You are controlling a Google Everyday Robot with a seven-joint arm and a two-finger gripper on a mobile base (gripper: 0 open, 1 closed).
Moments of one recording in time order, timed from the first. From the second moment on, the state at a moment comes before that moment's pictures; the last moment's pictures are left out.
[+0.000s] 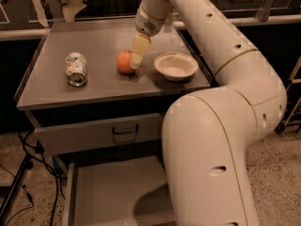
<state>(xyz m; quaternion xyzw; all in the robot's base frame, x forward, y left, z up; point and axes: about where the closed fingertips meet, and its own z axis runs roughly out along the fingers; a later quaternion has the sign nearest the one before) 0.761 0.022 0.893 -0.67 0.71 0.06 0.24</state>
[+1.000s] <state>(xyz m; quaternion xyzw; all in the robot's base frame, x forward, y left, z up) 0.741 0.069 0.901 -0.69 0.68 0.07 0.24</state>
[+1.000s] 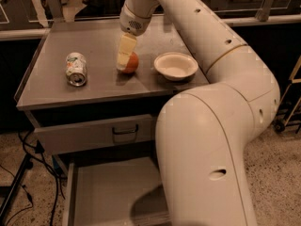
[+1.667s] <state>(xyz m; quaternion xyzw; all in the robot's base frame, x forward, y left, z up) 0.773 0.039 0.848 -0.65 0.72 0.09 0.22</state>
